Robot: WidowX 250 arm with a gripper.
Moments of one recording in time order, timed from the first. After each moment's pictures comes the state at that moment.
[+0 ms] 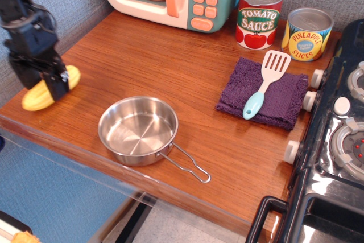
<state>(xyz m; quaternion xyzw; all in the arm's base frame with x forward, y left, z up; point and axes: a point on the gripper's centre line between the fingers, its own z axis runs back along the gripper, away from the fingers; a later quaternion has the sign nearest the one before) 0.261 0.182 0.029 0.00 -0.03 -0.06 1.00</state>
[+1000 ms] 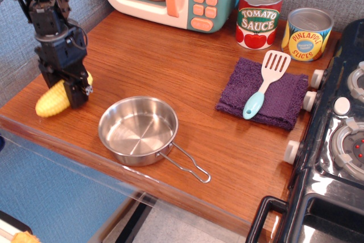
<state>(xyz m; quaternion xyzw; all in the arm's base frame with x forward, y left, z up) 0.271 0.160 0.012 0.01 -0.02 -0.10 0.99</state>
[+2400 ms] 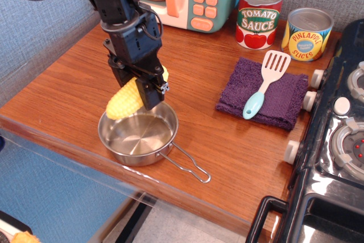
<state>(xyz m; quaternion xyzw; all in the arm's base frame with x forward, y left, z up) 0.281 0.040 0.058 -0.05 -0.08 -0.17 0.98</state>
